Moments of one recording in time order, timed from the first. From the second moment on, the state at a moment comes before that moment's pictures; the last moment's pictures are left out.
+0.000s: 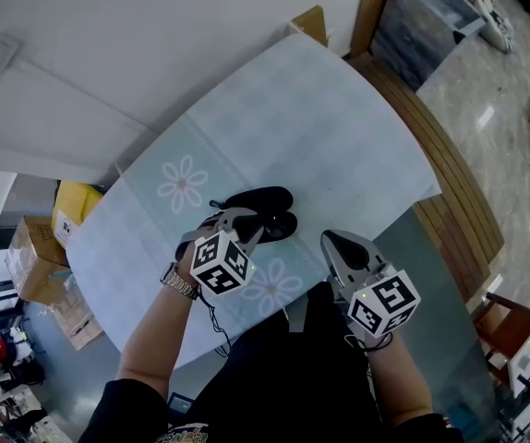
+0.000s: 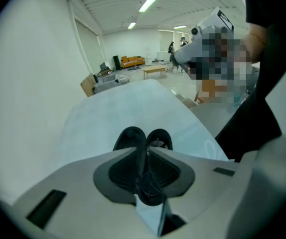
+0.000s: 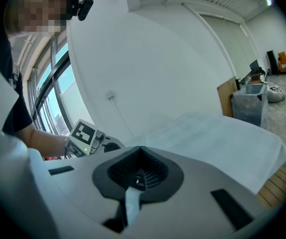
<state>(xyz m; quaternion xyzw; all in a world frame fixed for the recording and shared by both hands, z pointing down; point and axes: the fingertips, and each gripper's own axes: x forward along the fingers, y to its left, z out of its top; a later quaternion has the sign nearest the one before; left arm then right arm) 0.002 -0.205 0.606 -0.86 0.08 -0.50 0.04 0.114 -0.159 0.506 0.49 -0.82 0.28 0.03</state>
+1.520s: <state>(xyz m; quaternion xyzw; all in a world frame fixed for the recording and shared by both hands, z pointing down) -0.116 -0.076 0.430 -0.95 0.26 -0.10 -0.12 -0.021 -0.067 0.423 0.50 -0.85 0.18 0.04</state>
